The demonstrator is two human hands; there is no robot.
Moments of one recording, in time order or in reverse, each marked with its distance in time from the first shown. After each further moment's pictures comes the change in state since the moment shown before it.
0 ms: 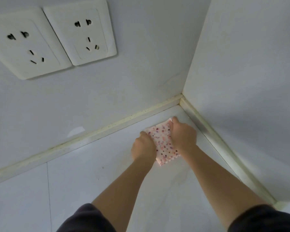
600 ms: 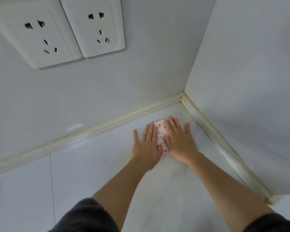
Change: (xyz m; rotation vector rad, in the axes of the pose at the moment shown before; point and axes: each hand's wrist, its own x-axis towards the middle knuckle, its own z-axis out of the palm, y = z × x) left_hand -0.004 -0.037 0.014 0.720 -0.066 0.551; right_hand -0.030 0.010 0.023 -0.095 -0.169 -0.346
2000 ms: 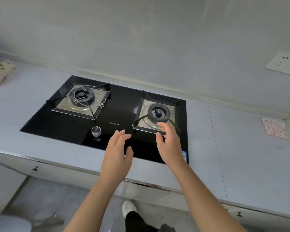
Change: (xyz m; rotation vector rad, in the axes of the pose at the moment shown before) left_hand -0.791 -0.221 0.063 -0.828 0.798 -0.742; right_hand -0.438 -0.624 -0.069 0.843 0.128 -0.397
